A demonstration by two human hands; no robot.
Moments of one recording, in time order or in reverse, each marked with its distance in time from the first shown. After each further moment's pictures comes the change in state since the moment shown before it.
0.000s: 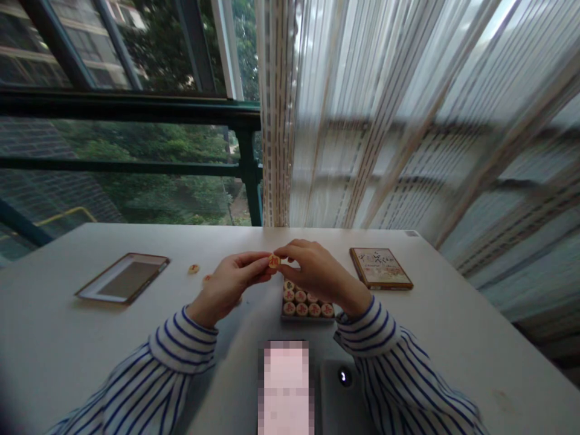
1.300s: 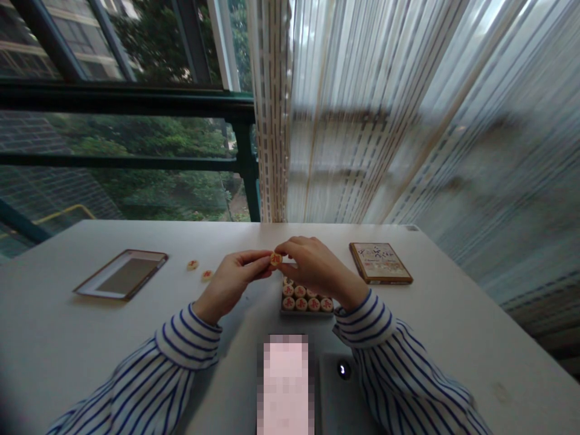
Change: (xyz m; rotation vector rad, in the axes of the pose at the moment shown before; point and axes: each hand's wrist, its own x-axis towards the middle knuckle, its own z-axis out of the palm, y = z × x) left_hand 0.004 -0.009 0.002 0.049 0.036 0.044; right_hand -0.001 0.006 0.005 -0.127 -0.061 0.006
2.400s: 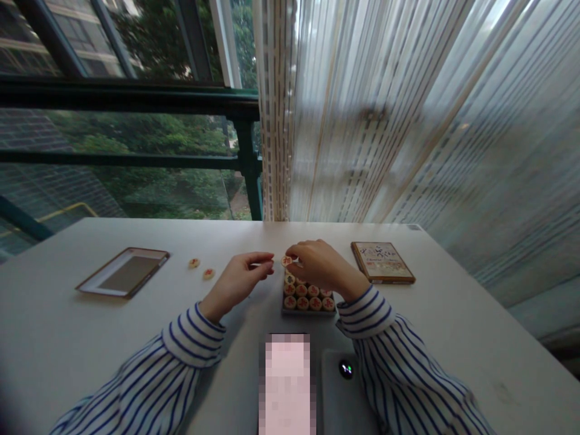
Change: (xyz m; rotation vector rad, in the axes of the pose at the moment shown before) left_hand 0.009 -0.016 -0.010 0.454 0.042 0.094; right_hand 0.000 0.017 0.009 -0.095 -0.147 0.059
